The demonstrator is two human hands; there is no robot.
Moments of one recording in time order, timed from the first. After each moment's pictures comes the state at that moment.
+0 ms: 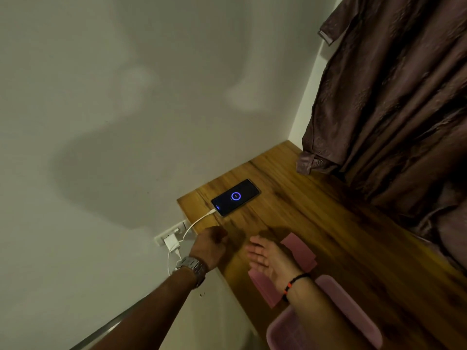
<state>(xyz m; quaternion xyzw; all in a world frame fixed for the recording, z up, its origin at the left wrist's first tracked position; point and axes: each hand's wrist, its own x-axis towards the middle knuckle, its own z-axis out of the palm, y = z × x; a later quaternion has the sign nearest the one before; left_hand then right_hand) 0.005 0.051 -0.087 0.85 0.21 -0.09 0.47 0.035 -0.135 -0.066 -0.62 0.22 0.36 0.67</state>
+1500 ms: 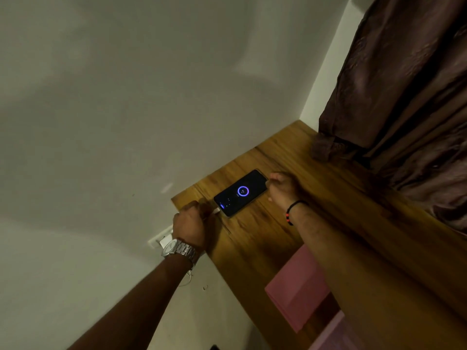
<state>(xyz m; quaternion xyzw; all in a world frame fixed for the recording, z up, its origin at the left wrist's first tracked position) 0.079 0.124 -0.144 0.95 0.17 0.06 0.24 0.226 -0.083 -0.119 -0.82 0.13 0.19 0.53</state>
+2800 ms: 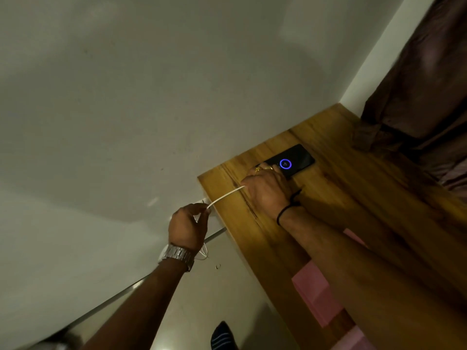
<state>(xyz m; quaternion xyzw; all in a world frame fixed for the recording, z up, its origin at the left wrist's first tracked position) 0.016 0.165 -0.176 0.87 0.29 0.12 0.38 0.171 -0.002 -0.134 -0.93 -0.36 0.01 0.07</state>
